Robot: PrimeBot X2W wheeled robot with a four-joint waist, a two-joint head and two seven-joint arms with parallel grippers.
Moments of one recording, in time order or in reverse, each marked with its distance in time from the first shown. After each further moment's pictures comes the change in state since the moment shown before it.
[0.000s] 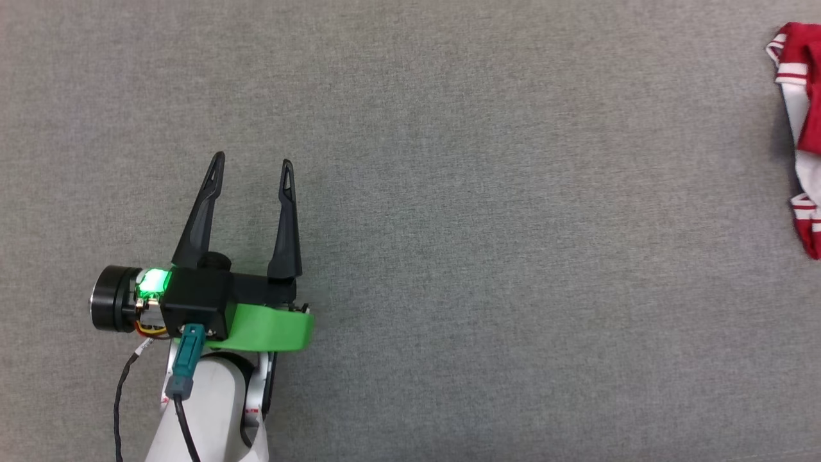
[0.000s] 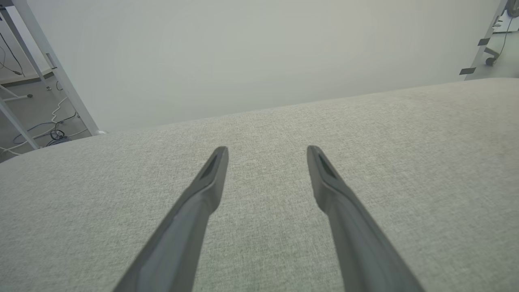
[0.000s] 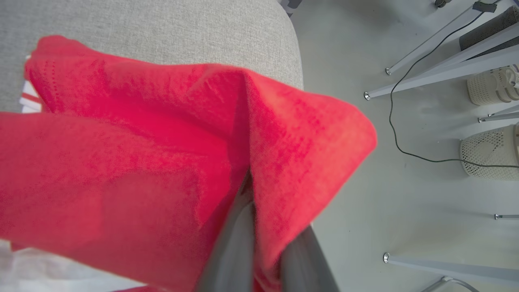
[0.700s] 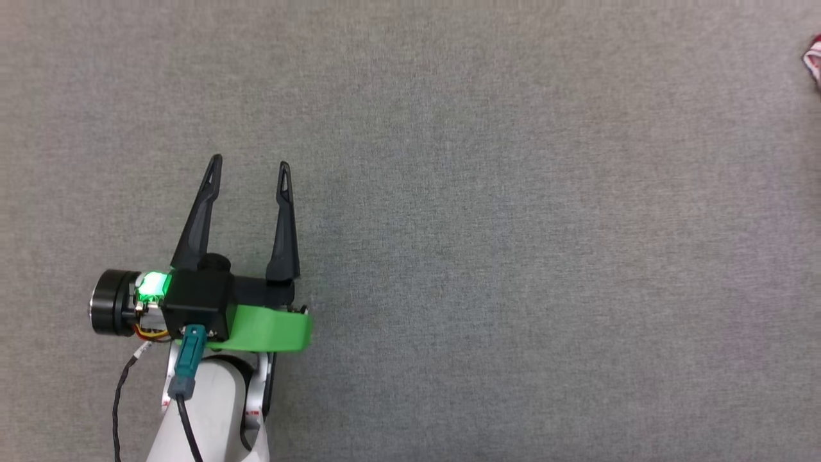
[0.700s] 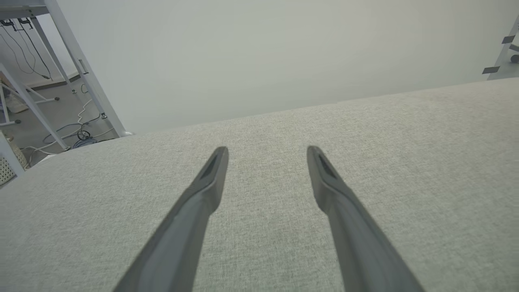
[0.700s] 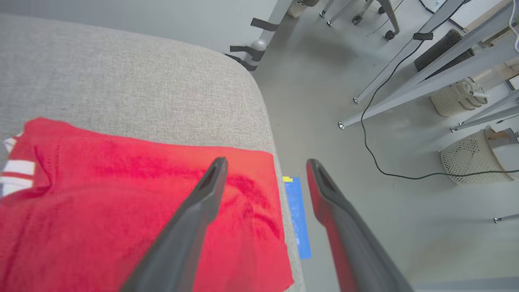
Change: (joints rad) left arm -0.002 0.007 -0.005 0.008 -0.001 0.019 0.000; right arm -0.088 0.063 -0.103 0.256 -0.110 0.000 -0.243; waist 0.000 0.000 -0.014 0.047
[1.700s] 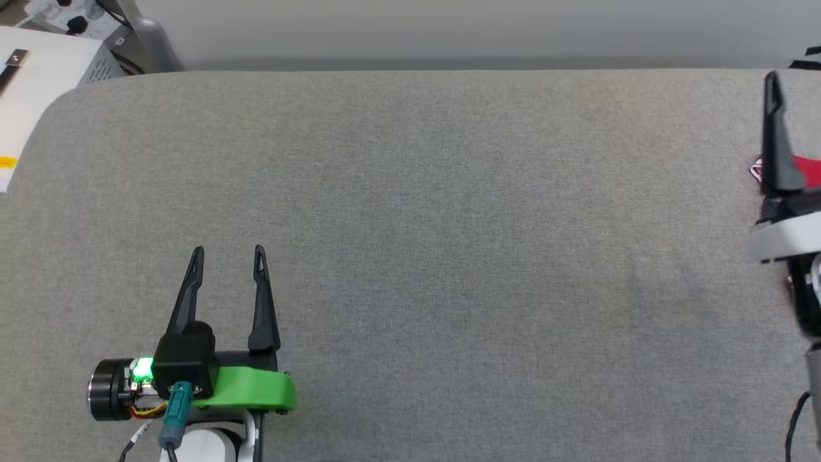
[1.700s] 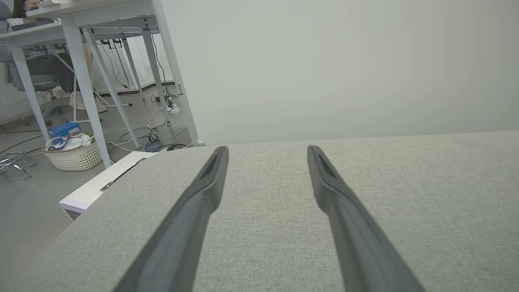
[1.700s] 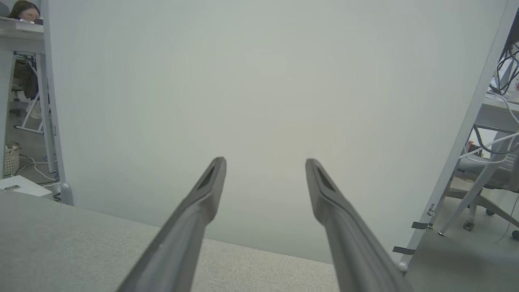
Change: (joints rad) left arm 0.183 -0.031 0.071 0.035 -0.035 0.024 0.000; right arm 0.420 0.595 -0.286 -0.653 -0.358 0.000 -0.379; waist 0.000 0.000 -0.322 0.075
